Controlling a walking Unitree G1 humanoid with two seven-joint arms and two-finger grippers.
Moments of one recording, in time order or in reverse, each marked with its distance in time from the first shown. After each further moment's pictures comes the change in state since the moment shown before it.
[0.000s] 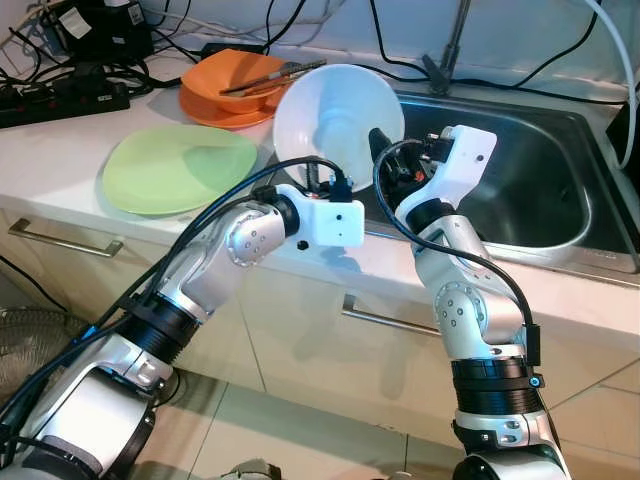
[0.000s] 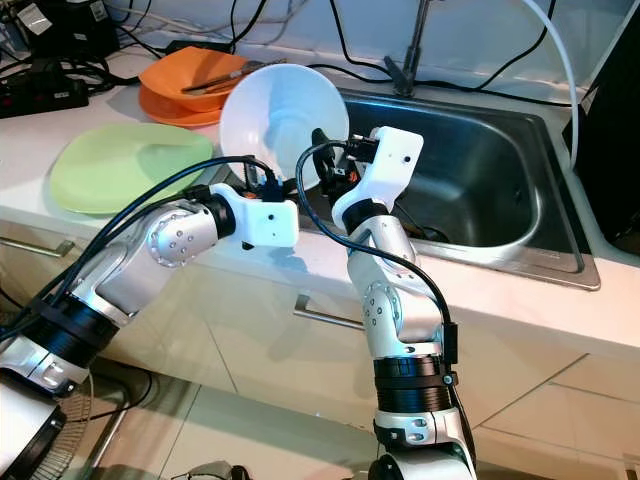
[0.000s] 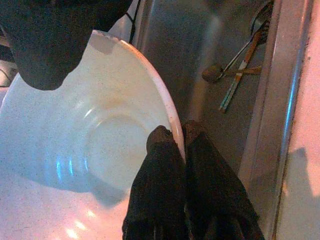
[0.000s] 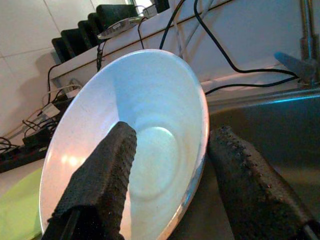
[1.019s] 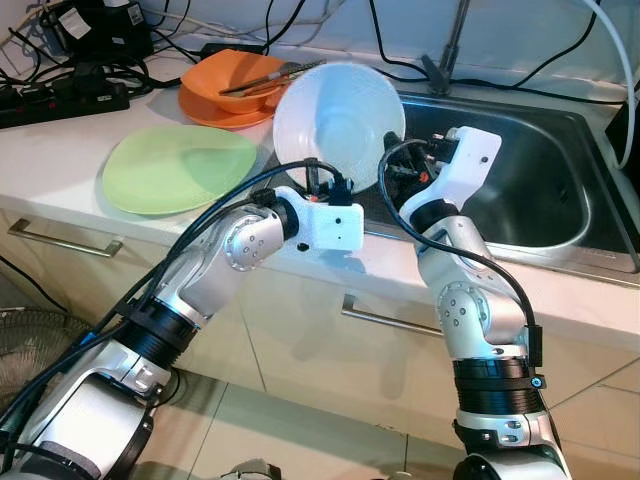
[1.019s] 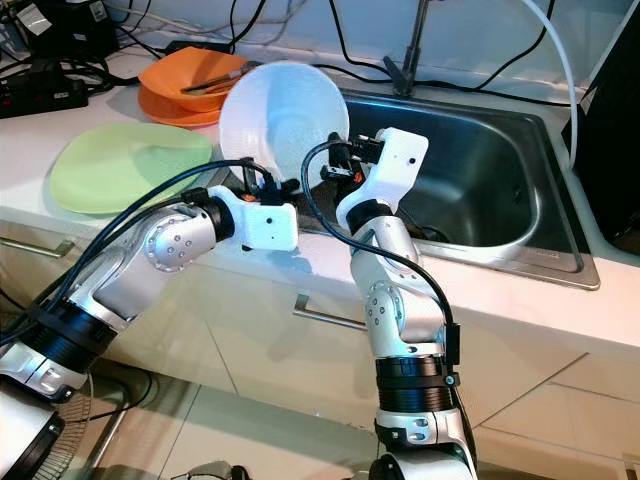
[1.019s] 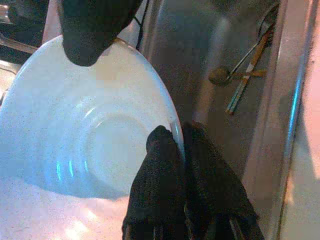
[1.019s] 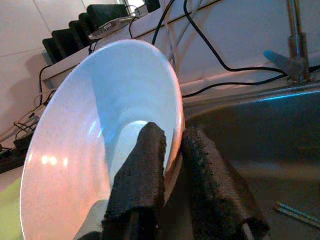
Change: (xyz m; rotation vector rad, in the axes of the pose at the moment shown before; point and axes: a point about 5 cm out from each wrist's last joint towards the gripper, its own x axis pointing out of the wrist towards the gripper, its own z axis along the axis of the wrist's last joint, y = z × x) left arm -0.003 0.000 0.001 0.013 -0.010 0.039; right arm 0.000 -0.003 -0.001 0.014 0.002 -0.028
